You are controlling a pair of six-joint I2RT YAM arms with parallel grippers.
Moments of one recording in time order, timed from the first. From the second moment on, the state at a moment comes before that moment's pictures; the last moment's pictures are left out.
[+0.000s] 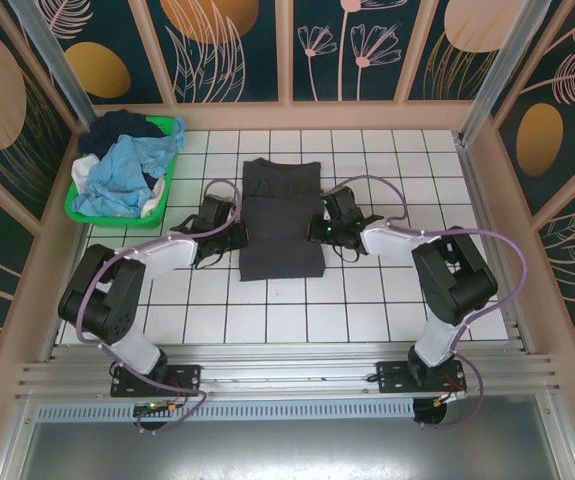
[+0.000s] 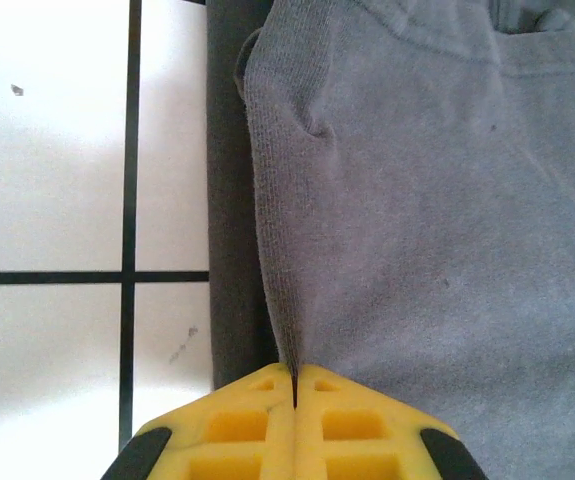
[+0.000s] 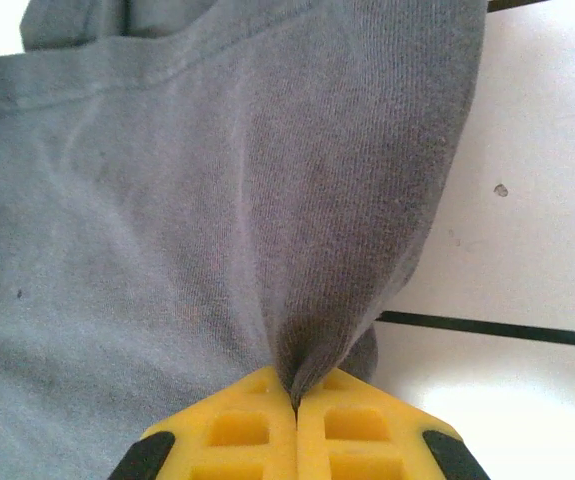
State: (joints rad) left arm -0.44 1.60 0.83 -0.09 0.10 -0.59; right arm 0.56 1.71 0.96 -0.08 -0.13 0.61
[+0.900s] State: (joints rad) left arm -0.45 1.54 0.70 -0.05 0.16 -0.62; right arm 0.56 1.59 0.70 0.03 -0.29 0.62
